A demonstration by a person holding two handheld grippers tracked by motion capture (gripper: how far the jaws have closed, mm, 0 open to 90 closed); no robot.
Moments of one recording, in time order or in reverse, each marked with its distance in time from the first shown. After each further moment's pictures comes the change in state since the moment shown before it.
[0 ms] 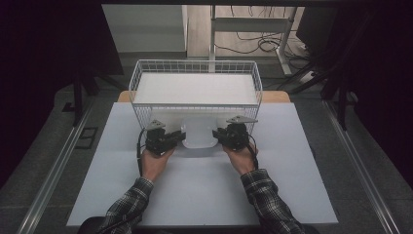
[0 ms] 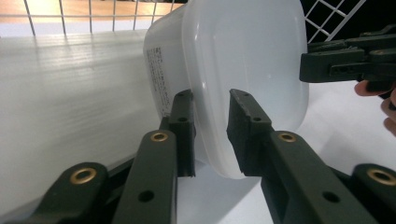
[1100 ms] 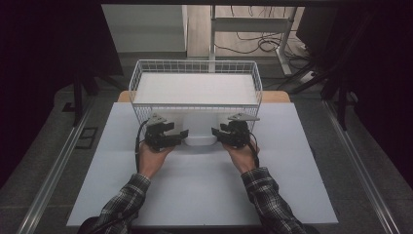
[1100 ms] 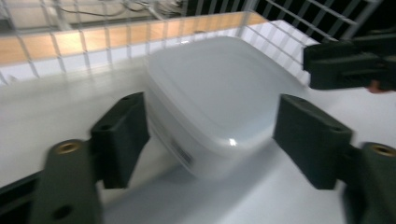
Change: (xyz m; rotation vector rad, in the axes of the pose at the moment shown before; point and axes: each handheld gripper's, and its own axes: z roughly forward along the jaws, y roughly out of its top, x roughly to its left) left arm -0.010 0.018 -0.012 0.001 0.043 0.057; right arm 0.000 0.007 -0.005 -0.035 -0.014 0.002
